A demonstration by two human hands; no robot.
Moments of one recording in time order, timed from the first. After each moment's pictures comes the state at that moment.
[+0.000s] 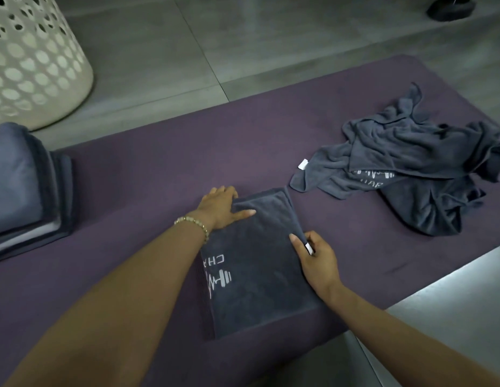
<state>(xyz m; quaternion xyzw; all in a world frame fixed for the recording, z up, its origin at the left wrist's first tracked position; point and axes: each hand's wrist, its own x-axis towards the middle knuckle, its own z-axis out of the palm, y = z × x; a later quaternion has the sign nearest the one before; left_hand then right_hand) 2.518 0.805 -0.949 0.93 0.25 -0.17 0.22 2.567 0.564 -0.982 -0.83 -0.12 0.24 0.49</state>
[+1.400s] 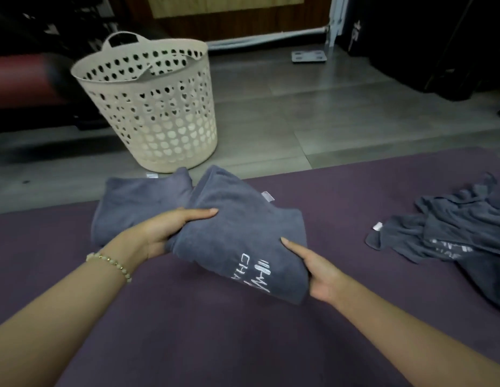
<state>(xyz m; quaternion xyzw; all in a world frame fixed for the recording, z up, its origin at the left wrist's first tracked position) 2.280 0.859 -0.726 0.50 0.47 0.04 0.73 2.469 0.694 -0.839 -0.50 -0.03 0.66 0.56</state>
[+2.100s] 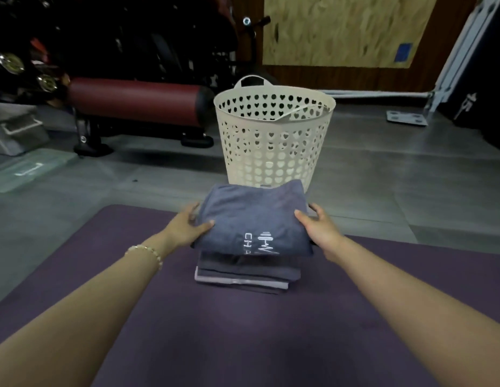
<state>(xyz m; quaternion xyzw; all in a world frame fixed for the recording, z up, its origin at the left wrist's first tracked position) 2.105 1.042 -0.765 0.66 0.57 0.23 0.44 2.371 0.955 -0.771 -0.68 -0.34 0.42 0.50</state>
